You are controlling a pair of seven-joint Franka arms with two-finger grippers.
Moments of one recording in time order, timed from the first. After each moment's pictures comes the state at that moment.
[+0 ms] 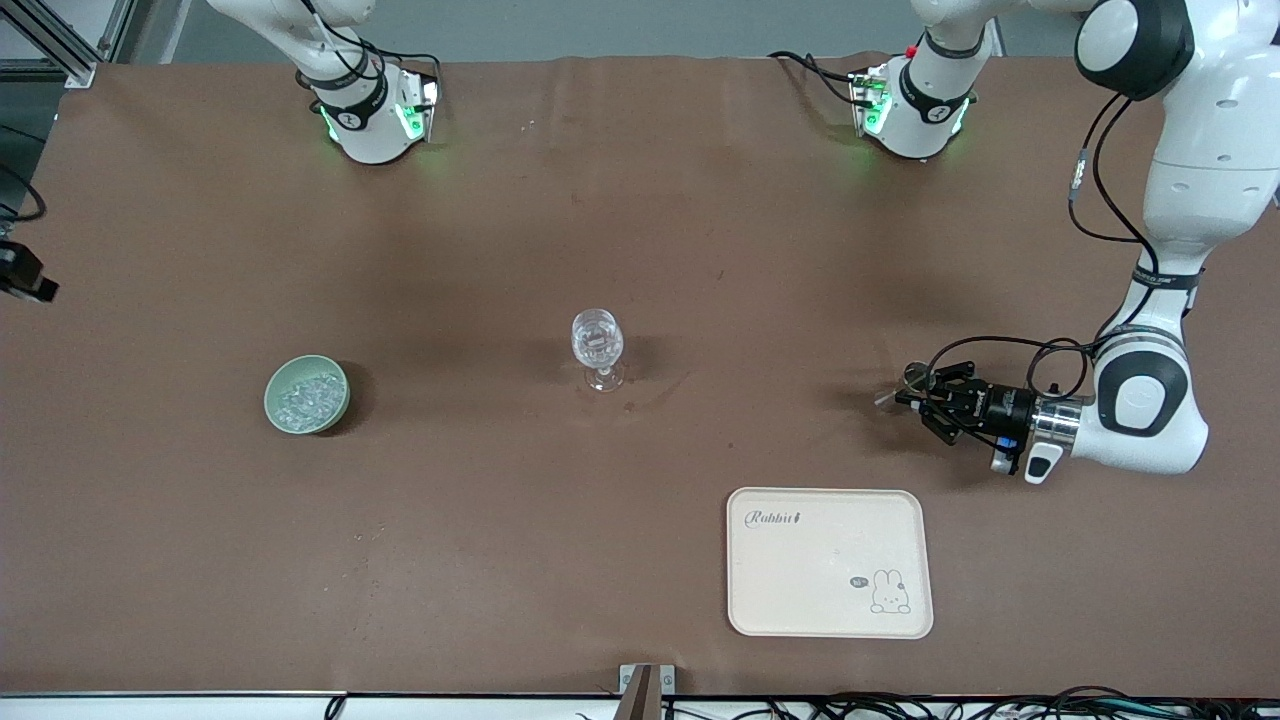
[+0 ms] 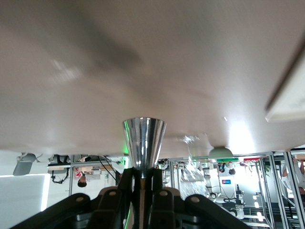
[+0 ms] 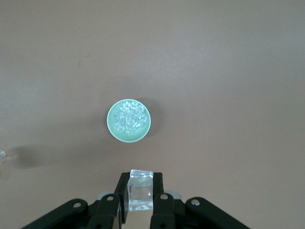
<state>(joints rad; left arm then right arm) 0.31 0.80 -0.25 -1.54 -0.77 1.61 -0.70 -0.11 0.09 -0.04 -1.37 -0.02 1.44 0.01</state>
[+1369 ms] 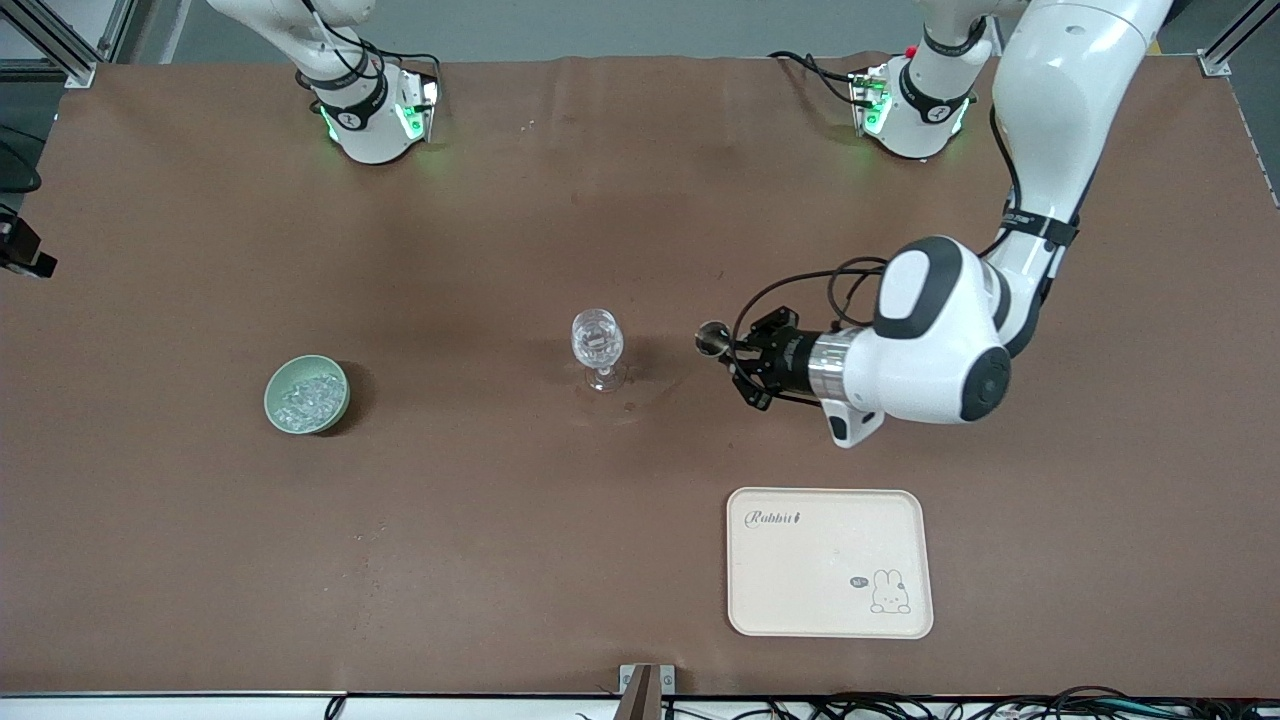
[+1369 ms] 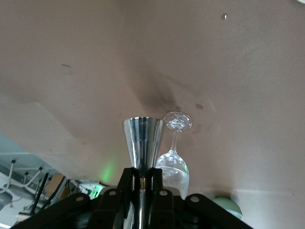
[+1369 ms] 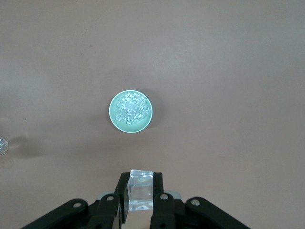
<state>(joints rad) -0.14 0.59 -0.39 -1.46 -0.50 1.88 -1.56 -0.11 0.07 -0.03 -1.39 -0.02 1.42 0.01</state>
